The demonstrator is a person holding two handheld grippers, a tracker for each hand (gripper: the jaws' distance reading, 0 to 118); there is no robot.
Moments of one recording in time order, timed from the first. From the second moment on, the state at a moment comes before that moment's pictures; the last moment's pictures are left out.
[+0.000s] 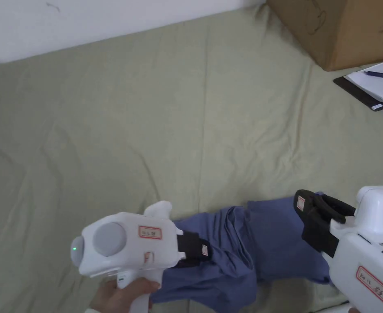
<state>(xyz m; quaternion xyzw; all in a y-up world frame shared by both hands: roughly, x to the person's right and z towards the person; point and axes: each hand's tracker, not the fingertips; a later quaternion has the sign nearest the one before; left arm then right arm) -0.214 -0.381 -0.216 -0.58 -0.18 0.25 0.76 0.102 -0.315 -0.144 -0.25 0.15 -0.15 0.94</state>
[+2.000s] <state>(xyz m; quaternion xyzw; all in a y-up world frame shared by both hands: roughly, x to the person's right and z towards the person) -0.341 -0.453 -0.235 -0.50 -0.34 0.49 0.63 0.058 -0.304 -0.139 -0.23 0.14 -0.04 0.96</state>
